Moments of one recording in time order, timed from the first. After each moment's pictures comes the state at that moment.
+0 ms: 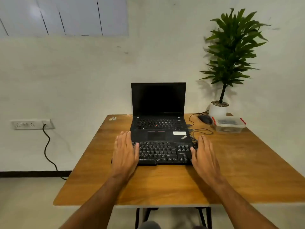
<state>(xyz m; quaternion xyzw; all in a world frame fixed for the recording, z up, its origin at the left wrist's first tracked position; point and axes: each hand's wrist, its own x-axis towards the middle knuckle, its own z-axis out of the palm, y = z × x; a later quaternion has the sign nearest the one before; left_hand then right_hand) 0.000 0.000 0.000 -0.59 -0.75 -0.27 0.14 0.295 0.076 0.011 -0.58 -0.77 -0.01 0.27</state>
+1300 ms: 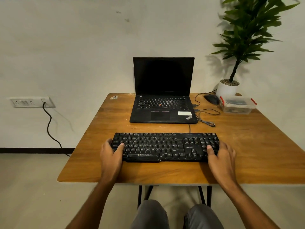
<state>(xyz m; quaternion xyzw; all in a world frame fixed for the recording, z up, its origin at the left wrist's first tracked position) -0.023 -0.062 -0.036 -0.31 -0.74 -0.57 -0.17 0.319 0.032 -0.020 -0.68 -0.63 0.17 0.34</state>
